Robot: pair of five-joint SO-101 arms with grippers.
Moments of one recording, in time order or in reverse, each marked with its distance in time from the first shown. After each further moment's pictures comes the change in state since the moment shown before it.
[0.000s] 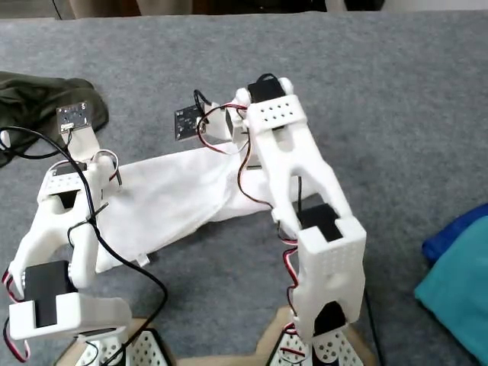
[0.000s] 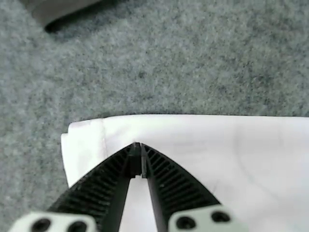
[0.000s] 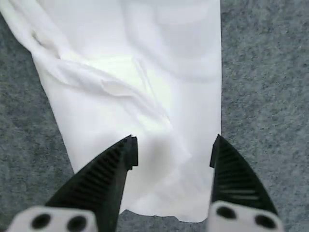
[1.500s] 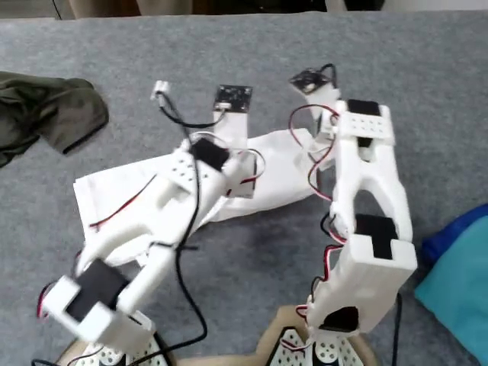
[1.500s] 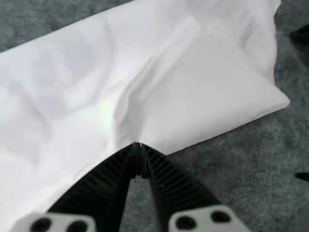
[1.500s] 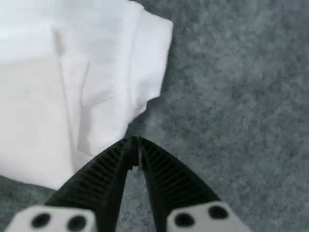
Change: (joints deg) left arm 45.9 5.5 -30.2 30.0 21.4; right arm 26.3 -8.6 22.9 -19.8 -38.3
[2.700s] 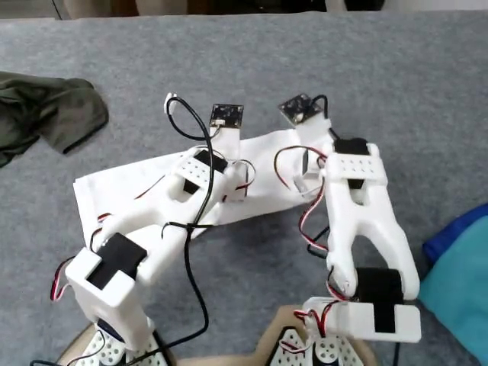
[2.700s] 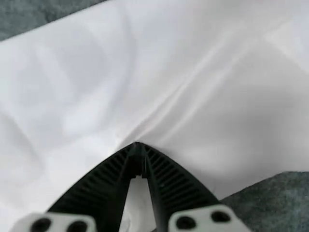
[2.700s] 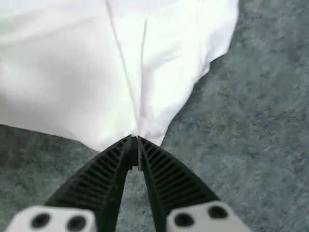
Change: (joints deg) left arm -3.3 10.0 8.3 -16.5 -2.1; right arm -5.5 -22.1 30.9 -9.6 -5.0
